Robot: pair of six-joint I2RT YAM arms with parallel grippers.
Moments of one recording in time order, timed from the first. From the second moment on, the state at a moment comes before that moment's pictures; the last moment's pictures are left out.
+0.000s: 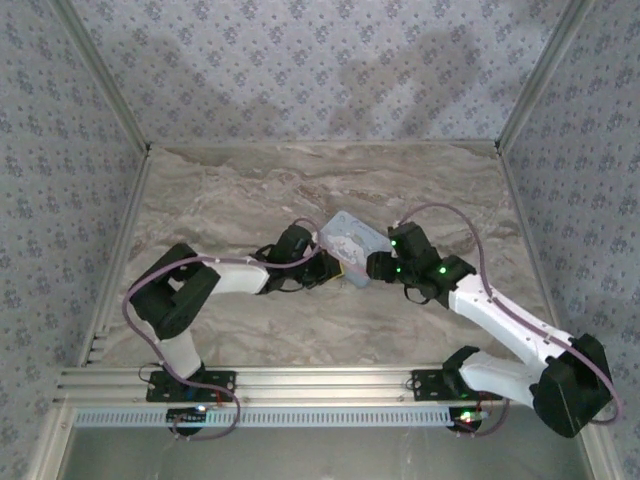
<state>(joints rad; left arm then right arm) -0.78 1.75 0.79 0.28 0.42 -1.11 0.58 1.09 0.74 -0.54 0.03 0.59</state>
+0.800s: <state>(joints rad) -0.78 1.61 0.67 0.26 0.35 -1.09 0.42 1.35 0.75 -0.34 -0.14 0.70</state>
